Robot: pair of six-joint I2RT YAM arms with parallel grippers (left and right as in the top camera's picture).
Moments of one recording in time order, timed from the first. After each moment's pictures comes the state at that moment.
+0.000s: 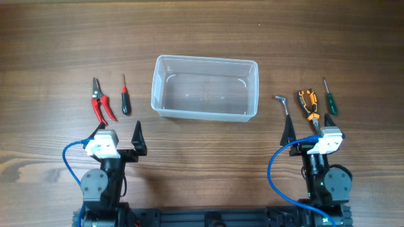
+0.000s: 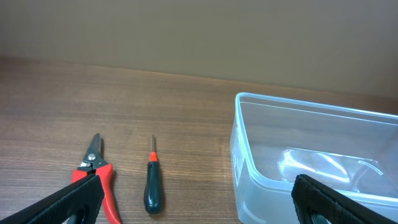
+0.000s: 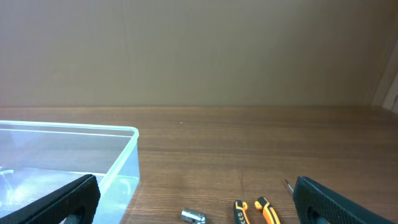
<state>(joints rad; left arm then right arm) -0.02 0.02 0.06 -0.17 0.02 -0.14 0.02 0.02 0.01 0.00 -0.01 0.02</state>
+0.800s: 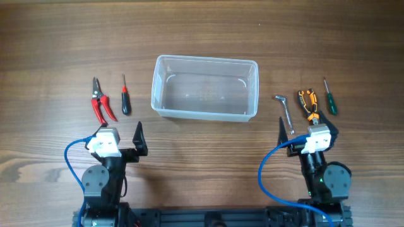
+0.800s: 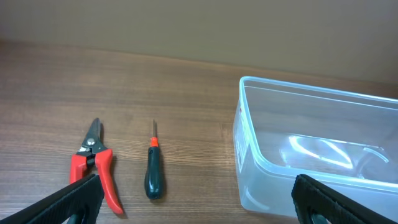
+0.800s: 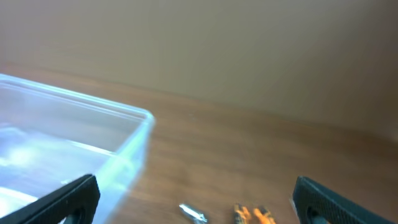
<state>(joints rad) -0.02 0.08 0.06 -0.17 0.02 -0.14 0.02 0.10 0.01 0.07 -0.14 -0.14</state>
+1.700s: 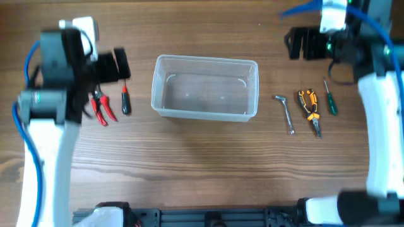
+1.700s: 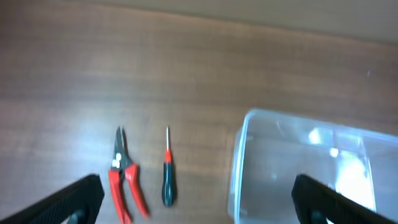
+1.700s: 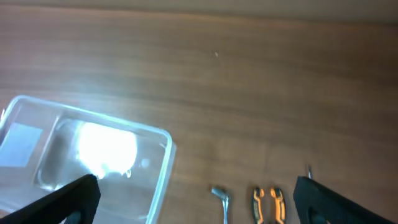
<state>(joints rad) -0.02 1.33 1.50 -0.94 -0.01 -0.13 0.00 1.60 1.81 -1.10 -0.17 -0.06</state>
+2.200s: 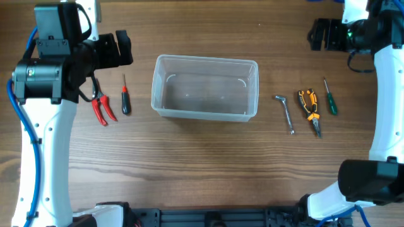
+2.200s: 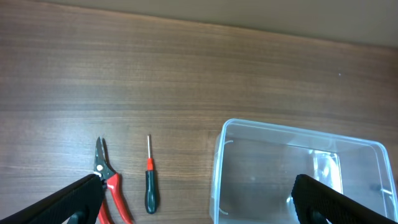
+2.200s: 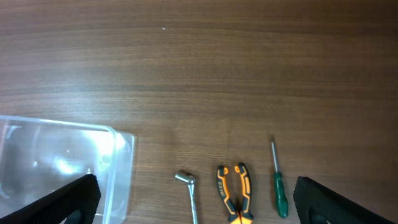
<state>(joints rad) -0.02 1.45 1.68 -1.03 0.07 -0.13 -0.14 1.76 1.95 -1.23 -0.14 -0.08</state>
